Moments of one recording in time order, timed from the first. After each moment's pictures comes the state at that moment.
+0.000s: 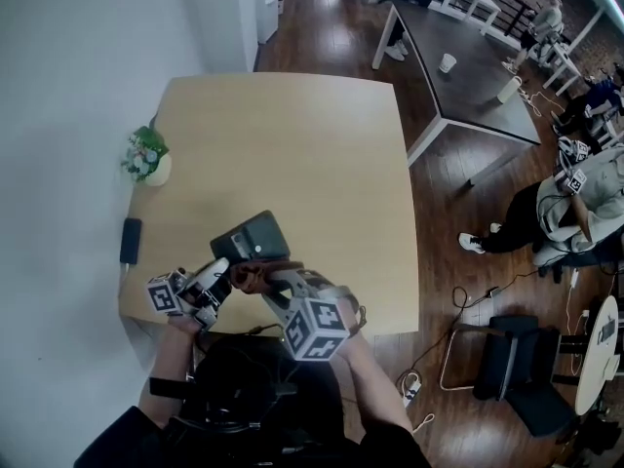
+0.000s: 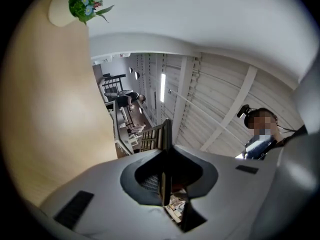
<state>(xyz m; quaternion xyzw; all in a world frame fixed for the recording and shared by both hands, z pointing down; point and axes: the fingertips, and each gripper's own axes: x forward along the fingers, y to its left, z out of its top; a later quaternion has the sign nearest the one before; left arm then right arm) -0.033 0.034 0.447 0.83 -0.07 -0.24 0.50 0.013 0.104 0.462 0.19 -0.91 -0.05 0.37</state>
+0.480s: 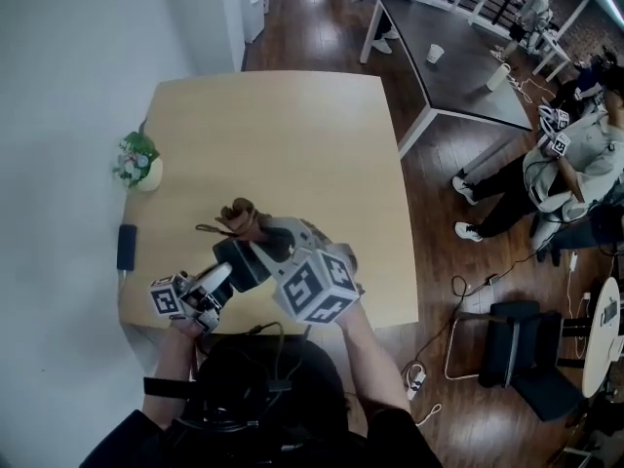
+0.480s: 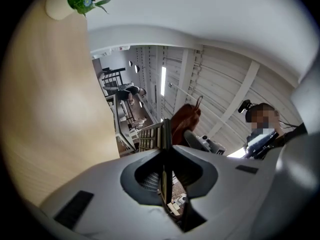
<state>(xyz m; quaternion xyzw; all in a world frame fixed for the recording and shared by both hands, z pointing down) -0.025 0.043 0.468 0.85 -0.06 -0.20 0.49 0.028 0.018 0.375 0.30 -0.91 -0.06 0.28</state>
